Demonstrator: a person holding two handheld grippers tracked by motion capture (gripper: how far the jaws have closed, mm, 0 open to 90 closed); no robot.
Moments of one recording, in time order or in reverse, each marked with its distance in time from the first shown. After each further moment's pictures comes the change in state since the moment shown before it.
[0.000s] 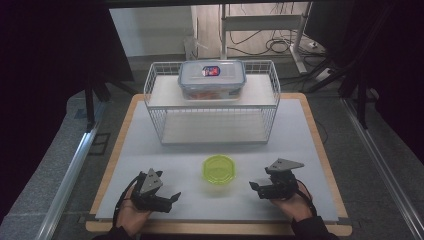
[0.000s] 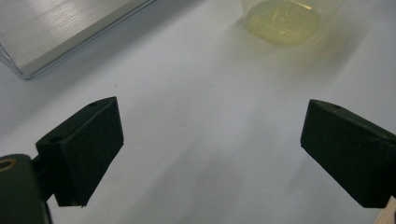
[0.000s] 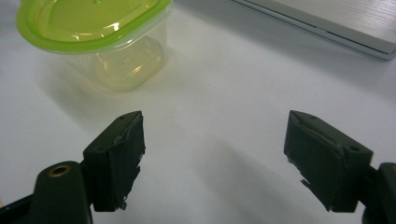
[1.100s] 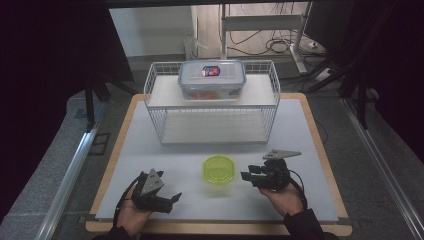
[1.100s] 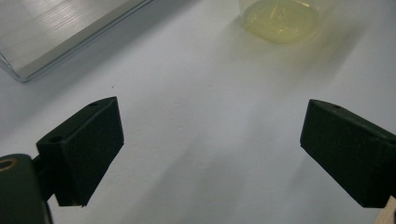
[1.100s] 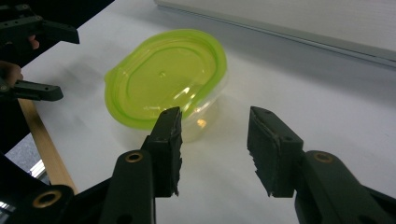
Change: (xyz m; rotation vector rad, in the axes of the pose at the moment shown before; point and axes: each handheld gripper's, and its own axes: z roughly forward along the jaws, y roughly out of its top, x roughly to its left) left arm -0.002 0.001 0.001 0.006 -0.001 0.015; right arm 0.013 0.038 0.000 -0.028 0.164 0.153
